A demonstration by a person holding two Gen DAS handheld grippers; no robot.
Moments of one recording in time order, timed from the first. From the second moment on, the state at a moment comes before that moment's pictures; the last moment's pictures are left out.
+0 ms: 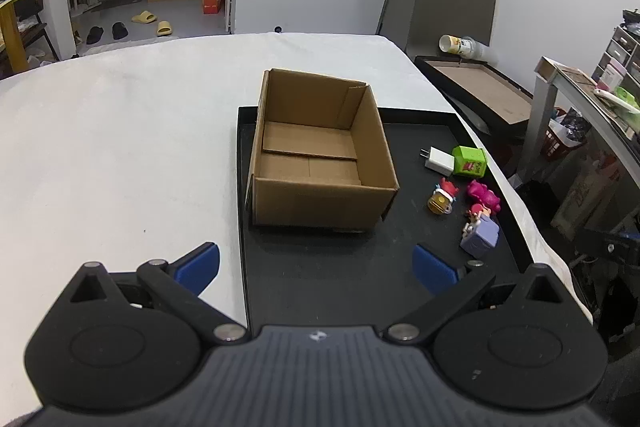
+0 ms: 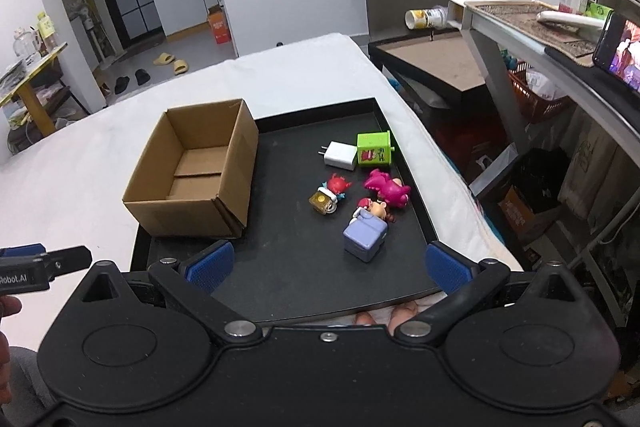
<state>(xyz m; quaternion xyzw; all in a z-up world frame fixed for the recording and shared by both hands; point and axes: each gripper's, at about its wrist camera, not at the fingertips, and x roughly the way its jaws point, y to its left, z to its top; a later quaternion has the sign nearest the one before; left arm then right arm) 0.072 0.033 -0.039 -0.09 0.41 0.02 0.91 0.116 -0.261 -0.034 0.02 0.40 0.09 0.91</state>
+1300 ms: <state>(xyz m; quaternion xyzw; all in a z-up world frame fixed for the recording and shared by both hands) 0.173 0.084 -0.087 -0.18 0.41 0.06 0.89 0.230 -0.267 -0.130 0.09 0.49 0.00 0.87</state>
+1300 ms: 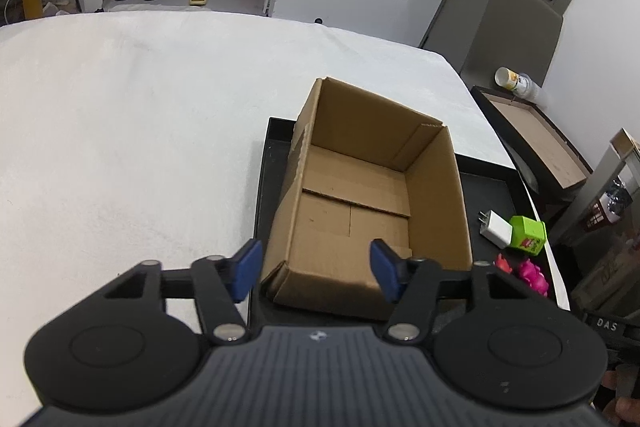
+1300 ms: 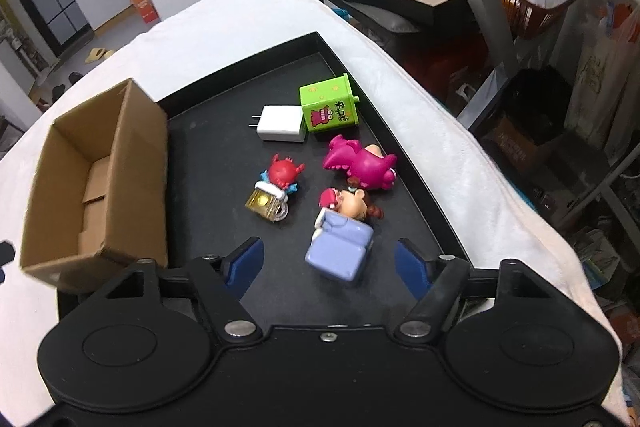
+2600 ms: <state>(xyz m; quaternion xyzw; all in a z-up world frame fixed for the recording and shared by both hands) 0.194 0.068 -0.116 -0.15 0.45 0.08 0.87 0.239 -0.268 -0.191 0.12 0.52 -0.03 0.84</state>
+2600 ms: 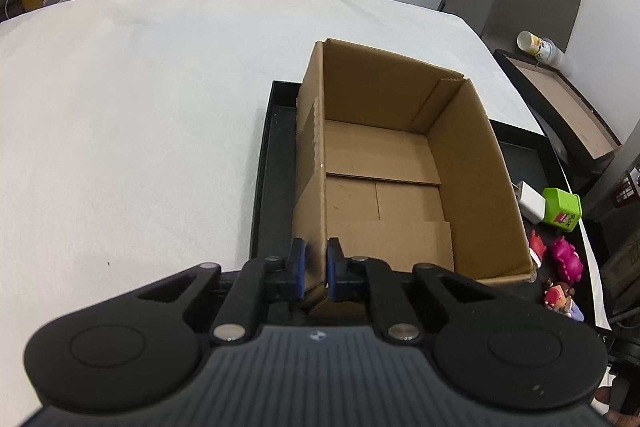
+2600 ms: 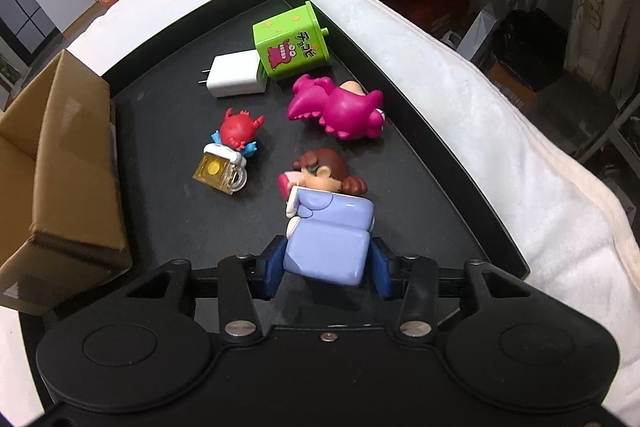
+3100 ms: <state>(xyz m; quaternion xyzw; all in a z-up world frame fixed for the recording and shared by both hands) 0.171 0.052 -0.111 -0.15 0.45 0.07 0.88 0.223 -0.271 -0.158 0.14 0.49 0.00 0.86</state>
